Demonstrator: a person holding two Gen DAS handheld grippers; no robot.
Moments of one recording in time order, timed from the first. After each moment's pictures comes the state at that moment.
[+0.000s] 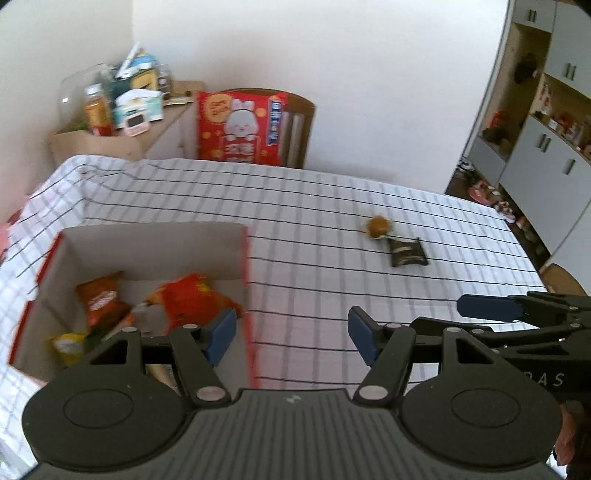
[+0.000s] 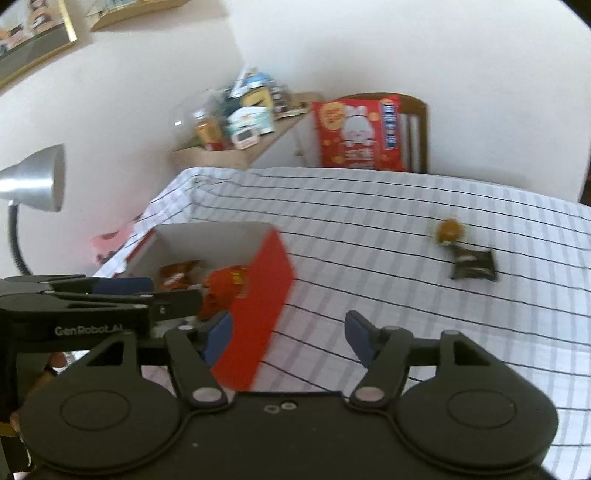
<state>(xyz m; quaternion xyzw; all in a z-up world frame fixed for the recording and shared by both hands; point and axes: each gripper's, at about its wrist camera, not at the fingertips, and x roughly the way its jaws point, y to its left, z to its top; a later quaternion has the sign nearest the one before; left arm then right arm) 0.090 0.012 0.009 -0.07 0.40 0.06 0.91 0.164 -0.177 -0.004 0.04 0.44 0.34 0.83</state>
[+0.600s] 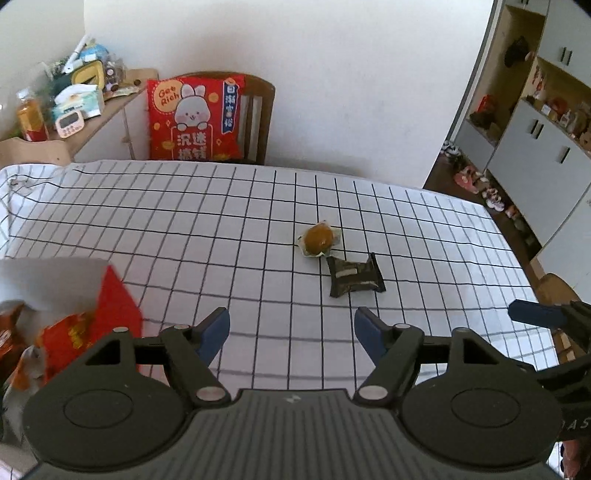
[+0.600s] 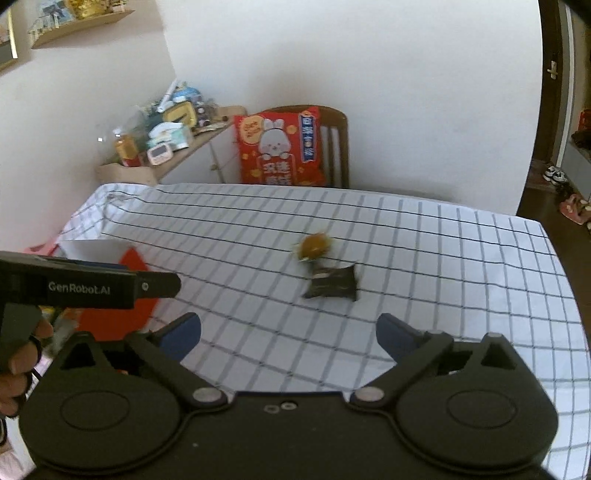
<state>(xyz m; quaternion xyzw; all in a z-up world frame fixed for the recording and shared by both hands) 0.221 -0.075 -0.029 -0.07 0.42 0.04 0.90 0.246 -0.282 -0.047 0.01 0.42 0.28 0.86</state>
